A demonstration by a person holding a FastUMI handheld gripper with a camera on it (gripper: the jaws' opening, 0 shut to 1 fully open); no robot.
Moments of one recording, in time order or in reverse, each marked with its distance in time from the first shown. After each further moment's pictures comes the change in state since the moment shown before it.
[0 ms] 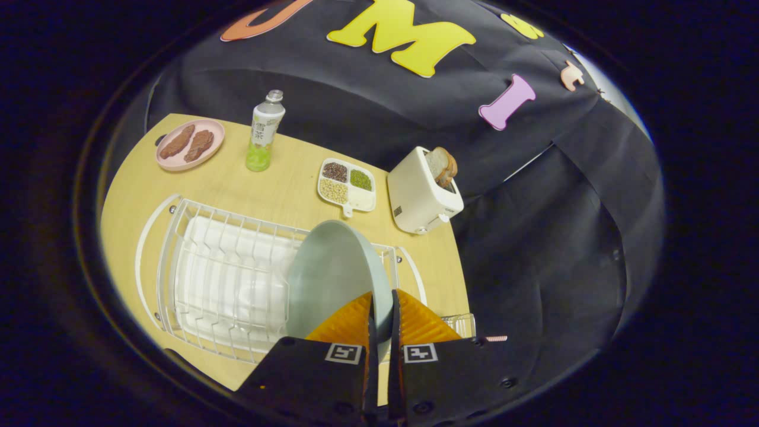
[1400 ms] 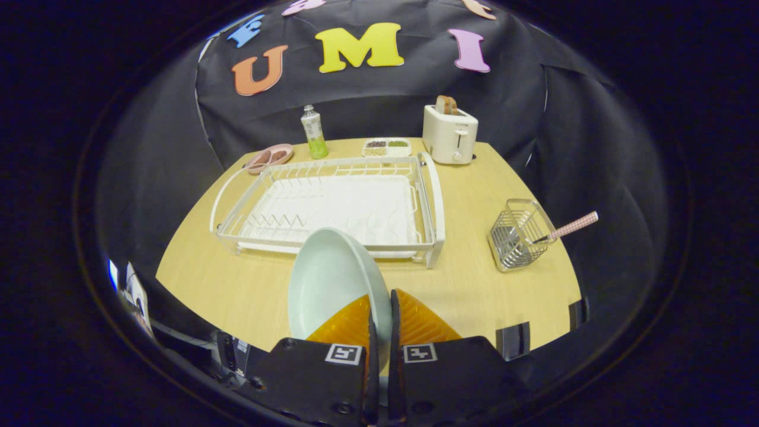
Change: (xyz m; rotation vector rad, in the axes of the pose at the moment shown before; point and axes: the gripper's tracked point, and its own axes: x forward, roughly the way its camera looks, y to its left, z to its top) arm 0.042 -0.028 -0.259 0.193 -0.144 0.619
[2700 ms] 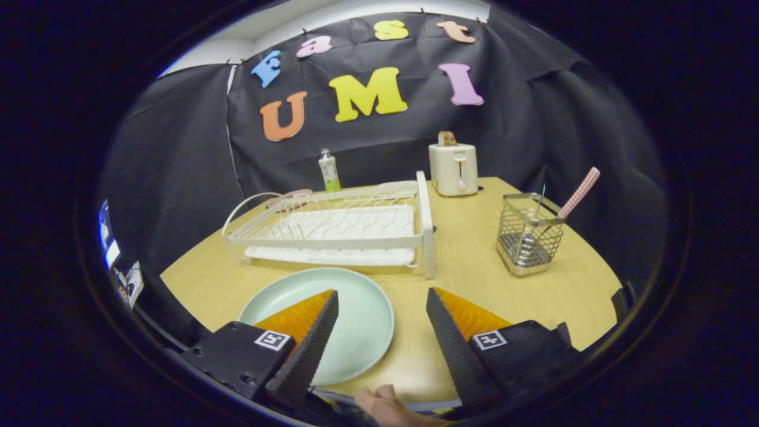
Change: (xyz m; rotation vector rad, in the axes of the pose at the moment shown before) arm 0.030 -0.025 -0.025 0.011 -0.436 0.178
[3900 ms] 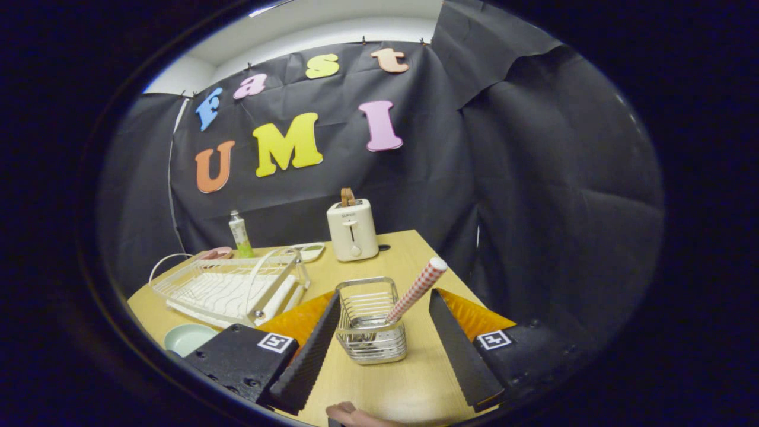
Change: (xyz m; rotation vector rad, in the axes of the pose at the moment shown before) arm 0.028 -0.216 0.082 0.108 -0.165 -0.220
